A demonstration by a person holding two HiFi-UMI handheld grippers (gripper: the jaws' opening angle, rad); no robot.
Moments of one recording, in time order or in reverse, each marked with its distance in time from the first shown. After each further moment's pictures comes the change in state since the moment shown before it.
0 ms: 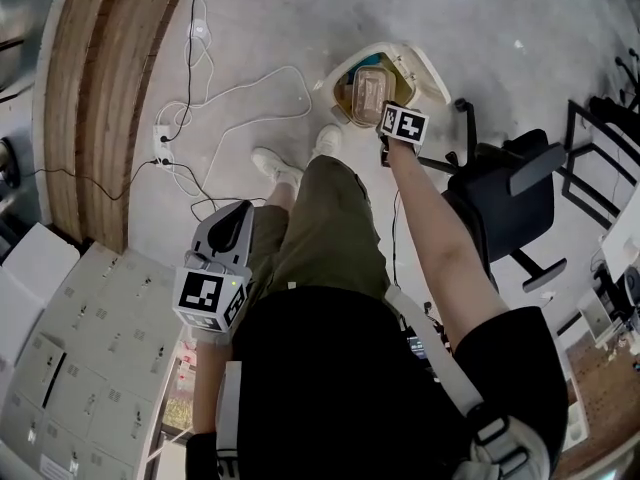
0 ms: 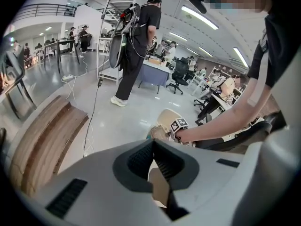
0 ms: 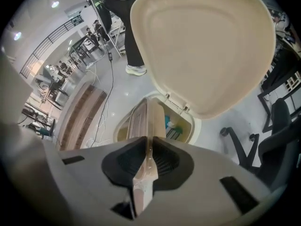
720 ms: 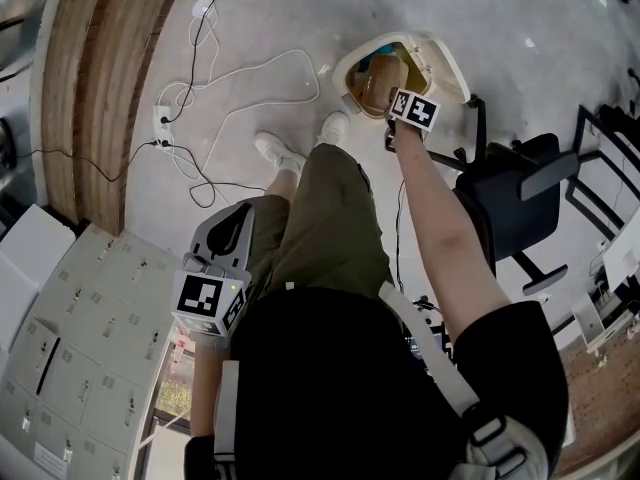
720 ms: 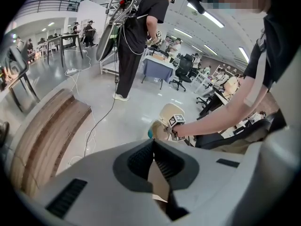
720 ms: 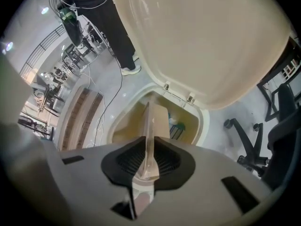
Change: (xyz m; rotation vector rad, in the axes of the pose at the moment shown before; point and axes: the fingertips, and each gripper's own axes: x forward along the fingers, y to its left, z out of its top) left arm -0.004 0.011 -0.033 -0.041 0.049 0.020; right arm 0.042 -0.003 -0.007 0.088 0.012 -0.004
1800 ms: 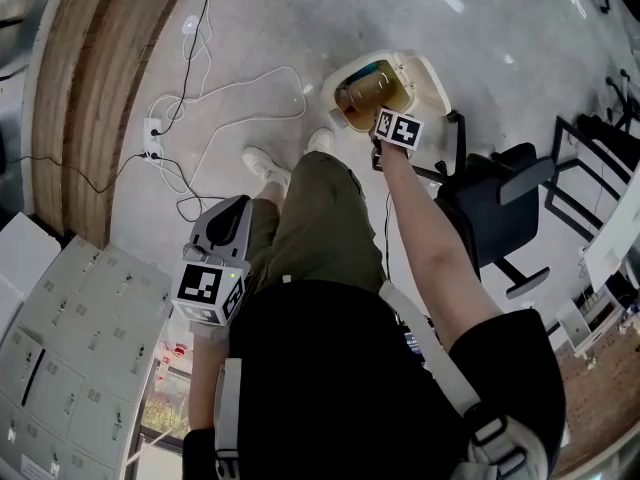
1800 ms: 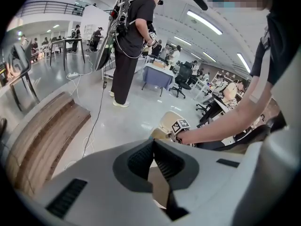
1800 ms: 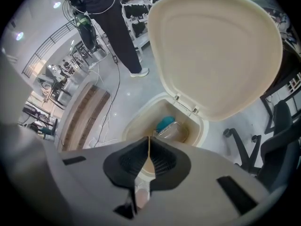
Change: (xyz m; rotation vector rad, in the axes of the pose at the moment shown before) left arm -0.003 0.007 0.020 -0.015 -0.089 -0.009; right arm -0.045 0.032 0.006 -0.098 -0.018 0.019
